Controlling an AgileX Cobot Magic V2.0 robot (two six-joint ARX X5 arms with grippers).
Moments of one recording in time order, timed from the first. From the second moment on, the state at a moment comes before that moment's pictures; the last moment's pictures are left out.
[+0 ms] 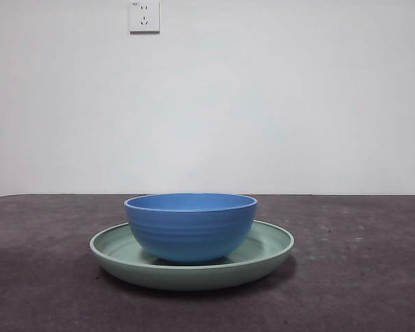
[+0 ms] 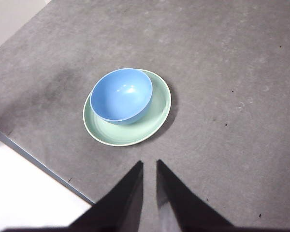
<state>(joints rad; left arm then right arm) -0.44 0.41 0.90 -0.95 0.26 -0.23 0.33 0.58 1.18 -1.22 -0.31 0.08</state>
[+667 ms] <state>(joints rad) 0.03 0.06 0.19 -0.32 0.18 -0.06 0.33 0.58 1.18 -1.22 -0.31 0.08</state>
